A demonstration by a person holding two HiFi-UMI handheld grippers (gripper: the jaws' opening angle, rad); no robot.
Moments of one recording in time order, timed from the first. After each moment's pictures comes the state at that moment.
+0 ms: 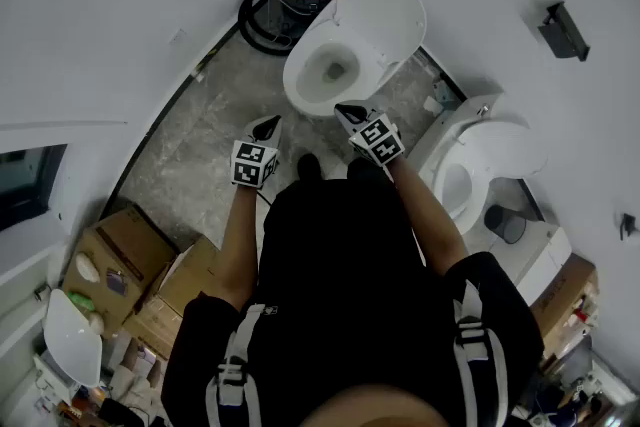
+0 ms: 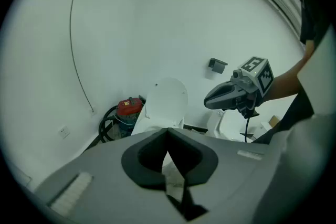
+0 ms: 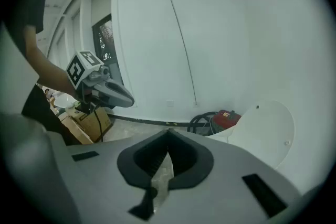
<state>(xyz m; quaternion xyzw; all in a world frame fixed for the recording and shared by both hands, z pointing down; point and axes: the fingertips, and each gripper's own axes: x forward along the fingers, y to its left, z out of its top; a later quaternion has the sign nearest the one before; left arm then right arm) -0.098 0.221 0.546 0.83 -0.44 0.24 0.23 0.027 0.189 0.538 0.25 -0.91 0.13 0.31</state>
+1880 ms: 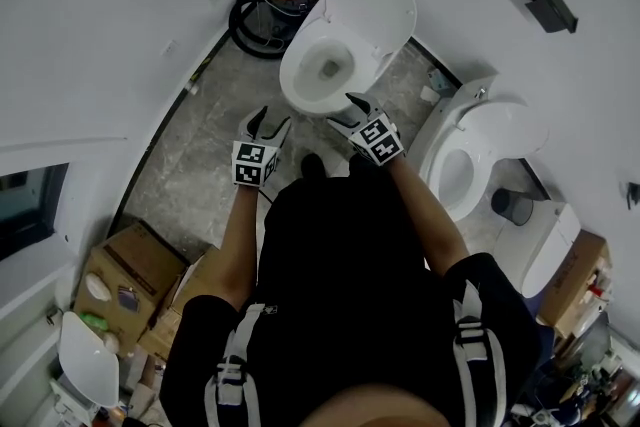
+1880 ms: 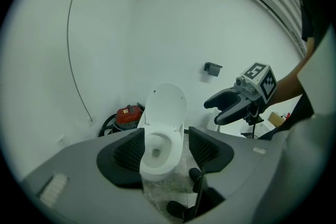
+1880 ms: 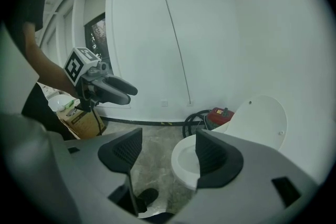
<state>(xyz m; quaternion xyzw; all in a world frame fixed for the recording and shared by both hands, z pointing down) -0.105 0.217 0.537 0.85 -0.45 0.21 0.19 0.028 0.206 0.547 0.28 -0.90 0.13 0.31</state>
